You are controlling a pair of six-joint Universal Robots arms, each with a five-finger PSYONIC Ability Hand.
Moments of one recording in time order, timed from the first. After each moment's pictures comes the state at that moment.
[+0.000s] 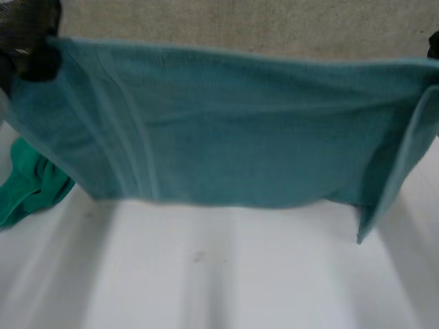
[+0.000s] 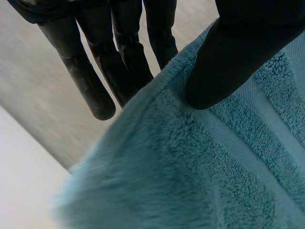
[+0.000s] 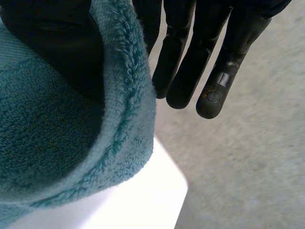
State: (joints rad) left arm 4.37 -1.43 -1.51 3.23 -1.62 3.64; right arm 1.53 -1.47 1.01 0.68 1.19 2.44; left_hand 1.16 1.20 1.19 1.20 0.96; right_hand 0.96 1.17 1.18 1.19 0.99
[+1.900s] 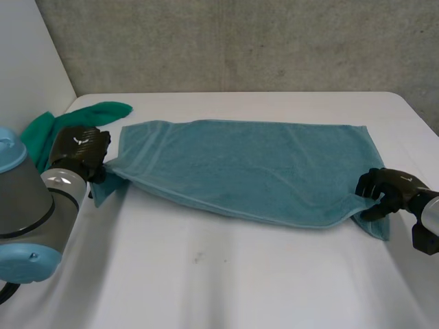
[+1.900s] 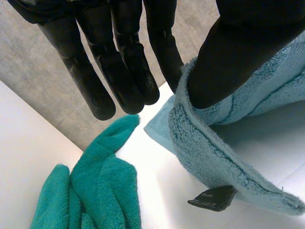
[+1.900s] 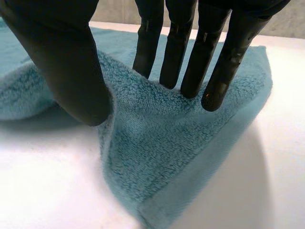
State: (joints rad) left arm 4.43 -1.86 -1.72 3.45 -1.66 3.56; right arm 1.44 -1.12 1.72 -0.05 1.07 3.03; left_hand 1.16 1.20 1.19 1.20 0.96; right_hand 0.68 0.81 0.80 0.81 0.62
